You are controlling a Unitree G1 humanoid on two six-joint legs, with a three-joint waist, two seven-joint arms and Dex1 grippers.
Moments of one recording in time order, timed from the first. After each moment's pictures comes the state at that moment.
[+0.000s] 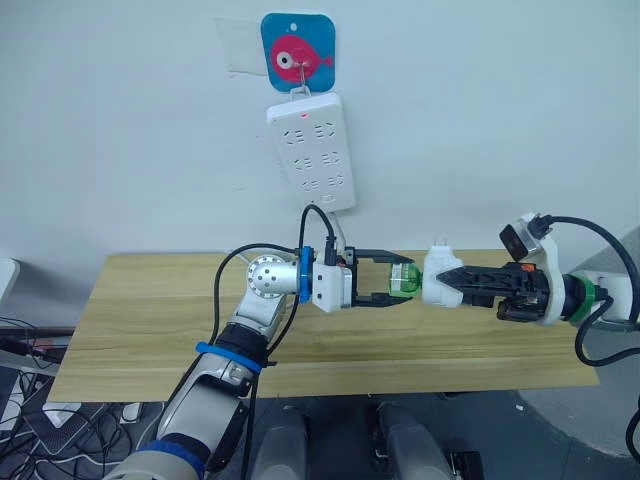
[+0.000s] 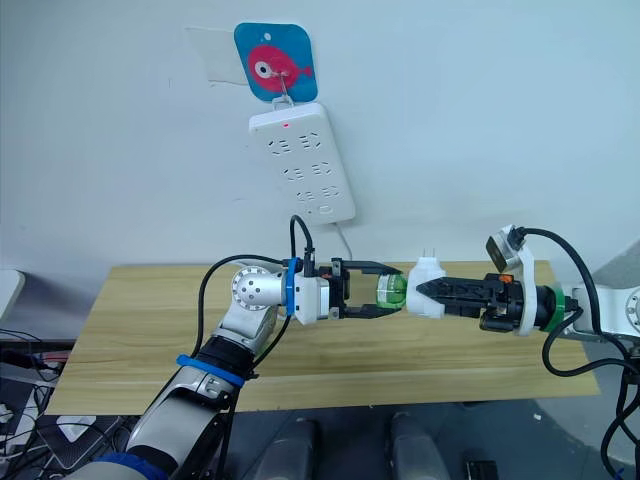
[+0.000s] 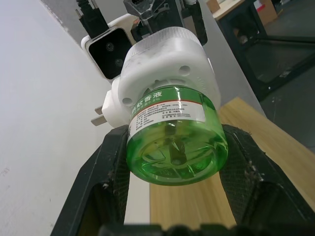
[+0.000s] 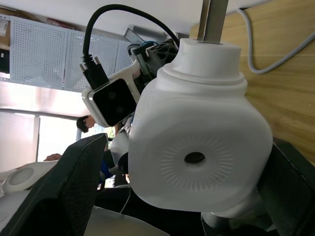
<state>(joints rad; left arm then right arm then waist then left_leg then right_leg) -0.67 0.22 -0.27 0.47 -0.13 -0.77 -1.21 -0.42 -0.96 -0.08 0.06 1.95 1.37 0.31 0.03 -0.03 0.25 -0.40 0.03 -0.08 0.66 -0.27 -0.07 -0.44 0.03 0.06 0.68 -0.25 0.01</state>
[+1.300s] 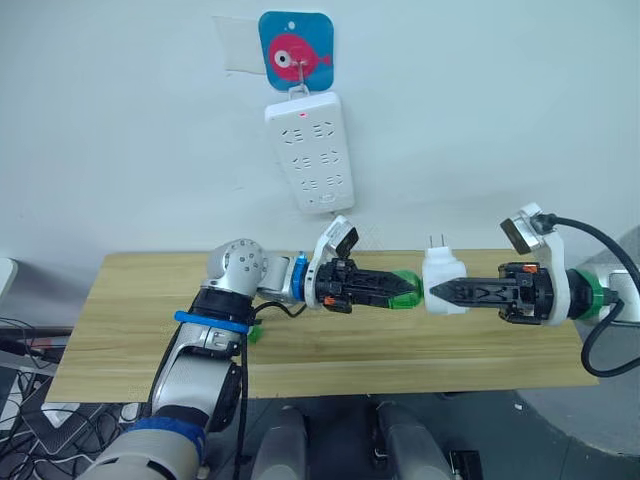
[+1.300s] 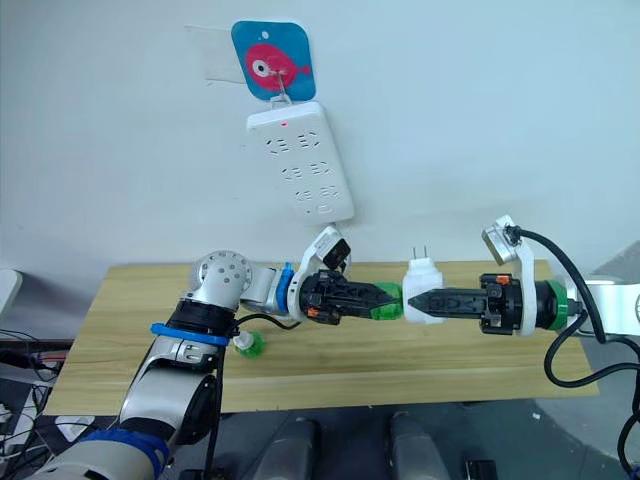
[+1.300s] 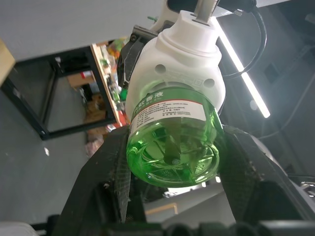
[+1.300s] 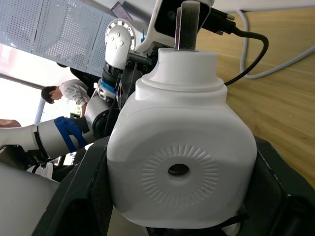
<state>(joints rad) -0.83 0.25 -0.03 0.35 -1.03 1.59 -0.96 -0.42 -1.05 -0.10 -0.15 1.85 1.32 0.39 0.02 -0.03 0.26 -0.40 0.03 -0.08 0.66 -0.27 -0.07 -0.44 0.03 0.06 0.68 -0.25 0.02</state>
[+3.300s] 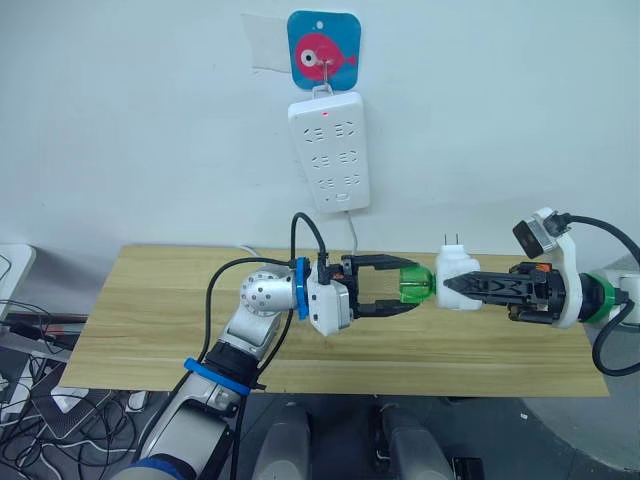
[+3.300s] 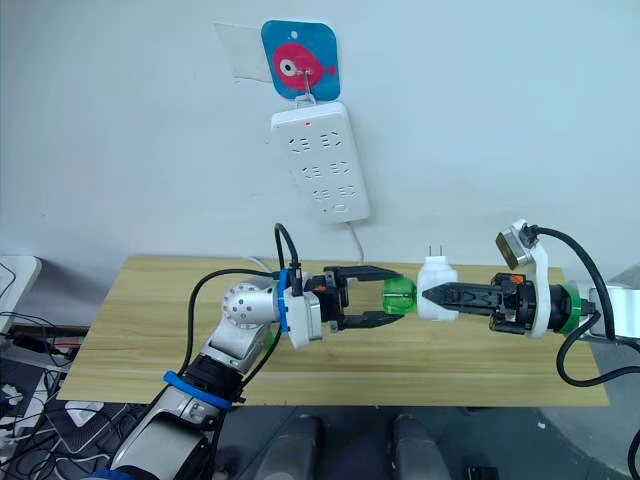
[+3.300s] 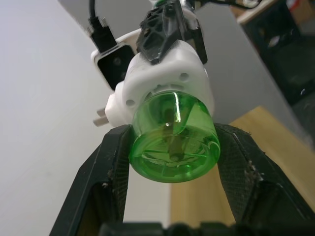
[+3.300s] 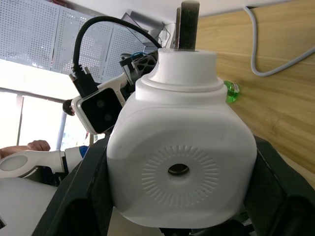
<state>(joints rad) -0.55 0.28 -0.34 0.20 -0.23 -0.58 -1.11 -0.37 -1.07 -0.10 -0.05 1.94 1.31 0.39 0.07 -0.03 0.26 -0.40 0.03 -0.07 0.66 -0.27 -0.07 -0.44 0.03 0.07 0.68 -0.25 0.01</state>
